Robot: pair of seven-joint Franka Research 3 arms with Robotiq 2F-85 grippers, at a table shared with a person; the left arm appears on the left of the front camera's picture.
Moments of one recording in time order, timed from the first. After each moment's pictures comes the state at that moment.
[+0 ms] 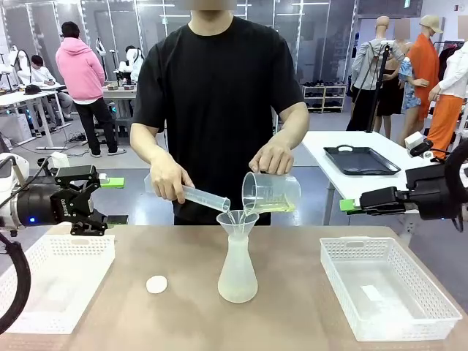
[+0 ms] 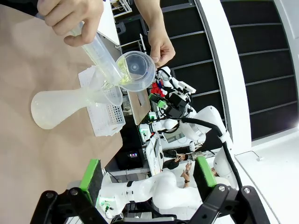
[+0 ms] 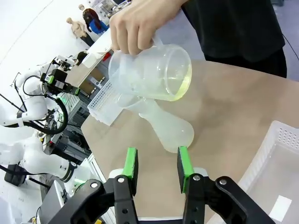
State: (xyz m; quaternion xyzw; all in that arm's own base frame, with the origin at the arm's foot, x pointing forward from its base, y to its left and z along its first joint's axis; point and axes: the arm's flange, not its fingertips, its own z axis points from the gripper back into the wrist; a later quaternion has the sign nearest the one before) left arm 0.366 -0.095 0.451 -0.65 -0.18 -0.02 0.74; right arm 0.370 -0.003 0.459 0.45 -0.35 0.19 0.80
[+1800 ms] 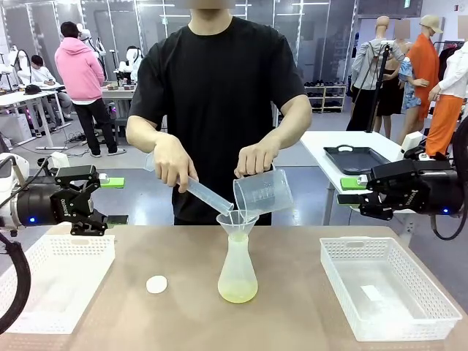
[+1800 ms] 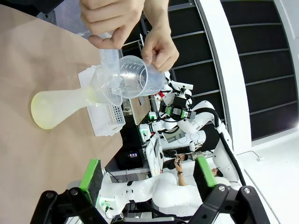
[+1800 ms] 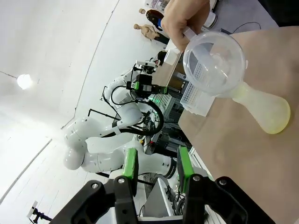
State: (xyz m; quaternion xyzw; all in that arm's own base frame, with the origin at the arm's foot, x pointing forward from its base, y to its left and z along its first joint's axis) left arm 0.366 -0.095 0.451 -0.65 -0.18 -0.02 0.74; right arm 0.364 0.007 0.469 0.67 -0.18 0.11 0.72
